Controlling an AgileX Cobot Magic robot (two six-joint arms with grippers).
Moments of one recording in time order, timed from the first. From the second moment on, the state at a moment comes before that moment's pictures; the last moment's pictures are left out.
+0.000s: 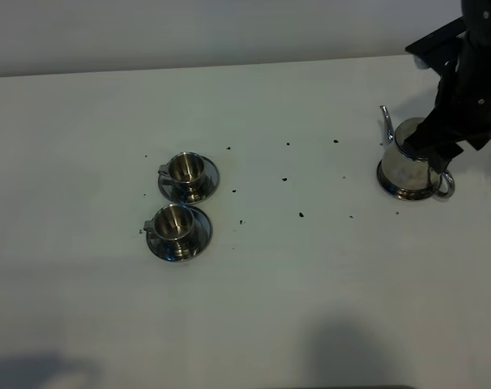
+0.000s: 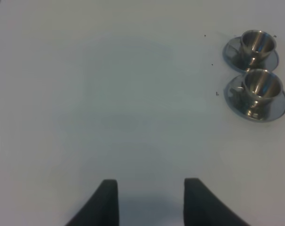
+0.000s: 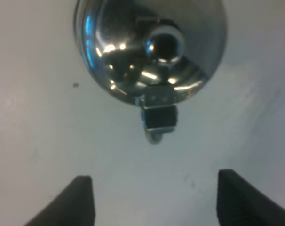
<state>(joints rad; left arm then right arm) 0.03 0.01 -0.51 0.00 1.06 -0.06 0.28 1.92 -1.52 -0.11 1.16 -0.17</state>
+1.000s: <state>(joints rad) 0.03 0.01 -0.51 0.00 1.06 -0.06 0.22 1.99 -1.52 0.00 1.11 -0.34</state>
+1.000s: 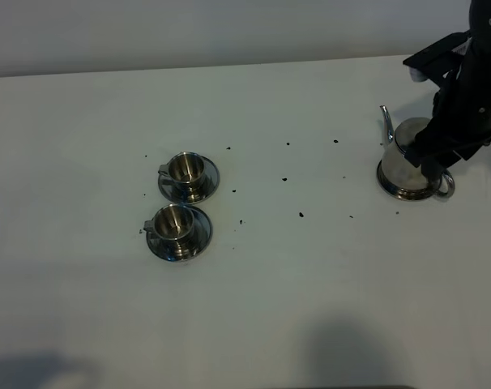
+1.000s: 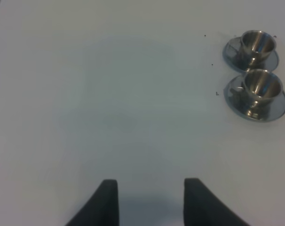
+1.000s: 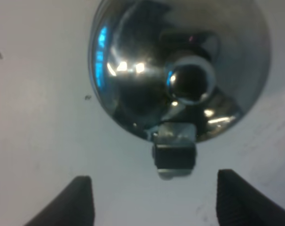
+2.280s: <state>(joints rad) 0.03 0.01 -0.51 0.00 1.06 -0.06 0.18 2.07 -1.52 -0.05 1.03 -0.30</state>
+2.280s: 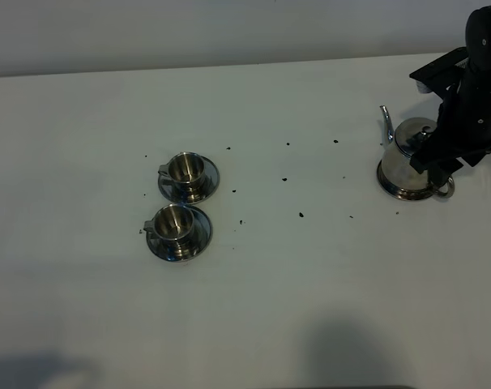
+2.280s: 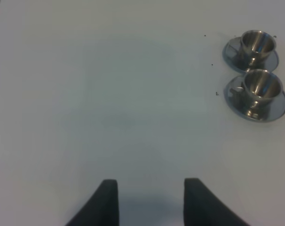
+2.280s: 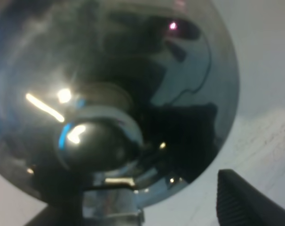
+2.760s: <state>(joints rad) 0.03 0.01 -0.51 0.00 1.06 -0.06 0.18 2.09 -1.49 -0.05 0.98 -0.30</state>
